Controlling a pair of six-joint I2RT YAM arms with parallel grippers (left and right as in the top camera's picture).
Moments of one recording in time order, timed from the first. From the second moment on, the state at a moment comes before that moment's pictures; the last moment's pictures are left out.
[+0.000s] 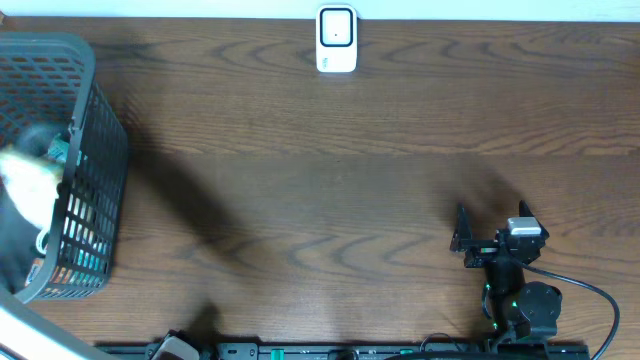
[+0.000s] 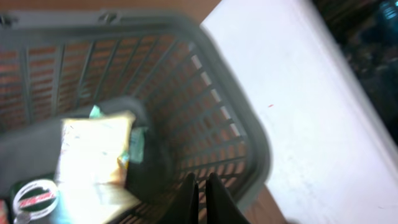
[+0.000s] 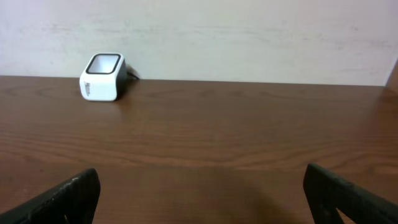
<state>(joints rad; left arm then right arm) 0.99 1.26 1.61 -0.90 0.49 -0.49 0.01 0.01 0.01 -0.07 -0.03 0.00</state>
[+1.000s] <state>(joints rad) 0.96 1.62 1.61 -1.03 0.23 -0.43 0.01 0.01 0.01 -0.07 -0.03 0.00</state>
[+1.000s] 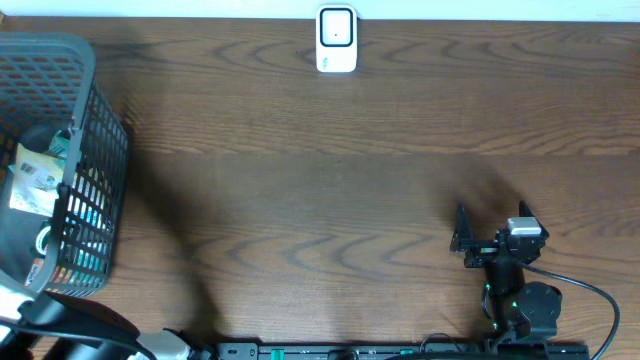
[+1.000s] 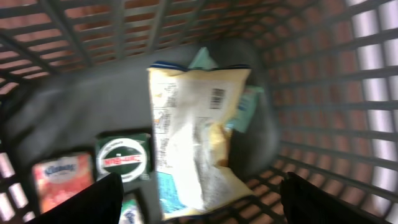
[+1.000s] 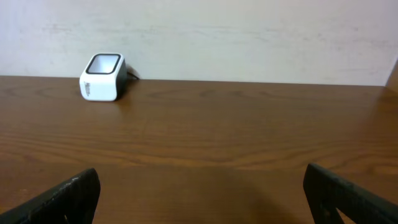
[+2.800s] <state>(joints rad) 0.68 2.07 1.61 -0.98 -0.17 -0.54 0.01 0.01 0.01 -0.07 -0.03 0.00</state>
